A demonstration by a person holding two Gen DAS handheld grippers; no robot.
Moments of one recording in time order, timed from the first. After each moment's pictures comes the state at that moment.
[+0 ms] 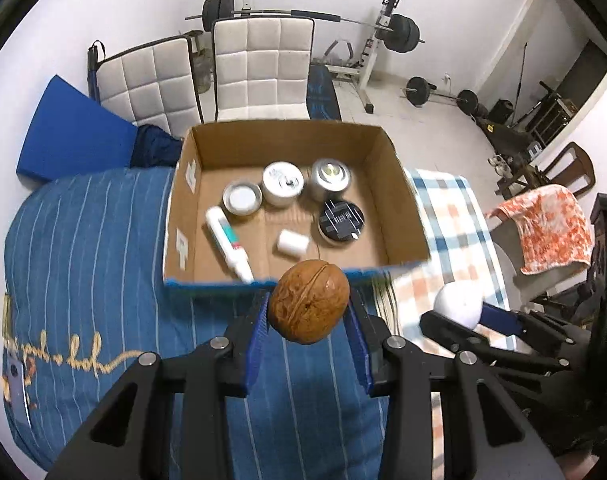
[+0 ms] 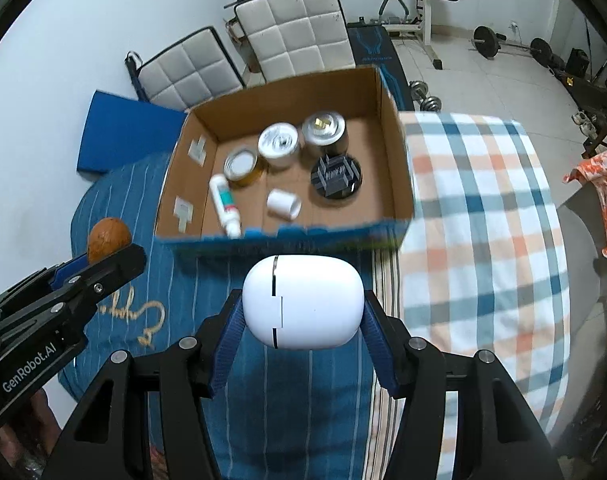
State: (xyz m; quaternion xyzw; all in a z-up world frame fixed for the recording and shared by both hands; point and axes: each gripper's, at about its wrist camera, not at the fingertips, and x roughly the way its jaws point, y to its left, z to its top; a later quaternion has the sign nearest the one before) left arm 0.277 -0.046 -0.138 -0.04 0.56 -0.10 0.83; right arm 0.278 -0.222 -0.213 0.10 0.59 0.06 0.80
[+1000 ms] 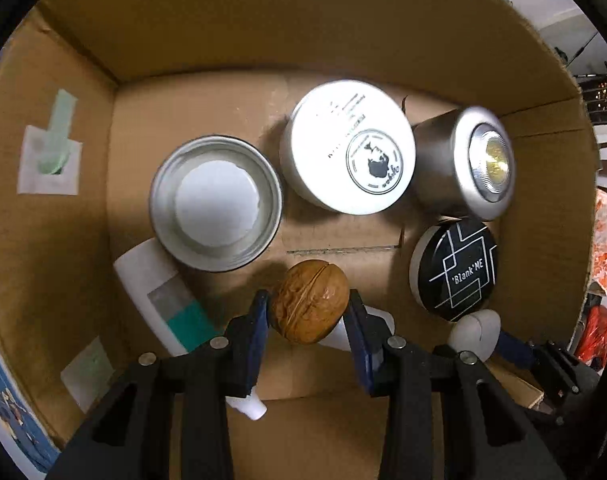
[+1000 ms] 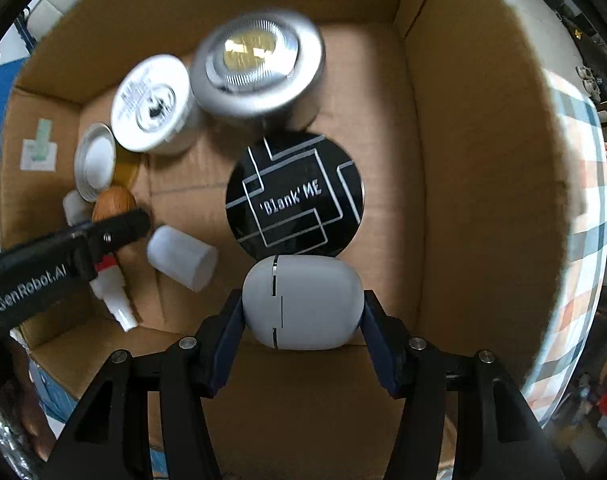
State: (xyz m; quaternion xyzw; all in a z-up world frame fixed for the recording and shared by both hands) left arm 0.482 -0.040 -0.372 -0.07 0.75 -0.09 0.65; right arm 0.463 -0.208 -0.420 0.05 0.76 0.01 0.64
